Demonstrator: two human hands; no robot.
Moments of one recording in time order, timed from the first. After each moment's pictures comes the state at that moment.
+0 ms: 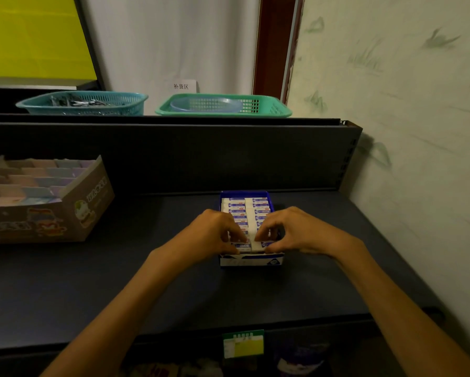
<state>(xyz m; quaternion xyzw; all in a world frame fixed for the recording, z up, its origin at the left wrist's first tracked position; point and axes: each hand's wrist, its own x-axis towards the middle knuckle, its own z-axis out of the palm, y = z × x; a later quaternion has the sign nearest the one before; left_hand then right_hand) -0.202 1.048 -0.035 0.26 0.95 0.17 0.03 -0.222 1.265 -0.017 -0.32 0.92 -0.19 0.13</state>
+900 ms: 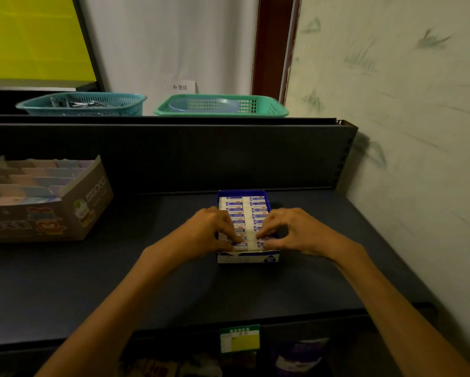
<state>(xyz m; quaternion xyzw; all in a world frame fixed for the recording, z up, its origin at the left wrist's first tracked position) -0.204 1.042 -0.037 0.27 0.95 0.13 0.02 -0.220 1.277 -0.029 -0.31 0.92 -0.22 0.09</state>
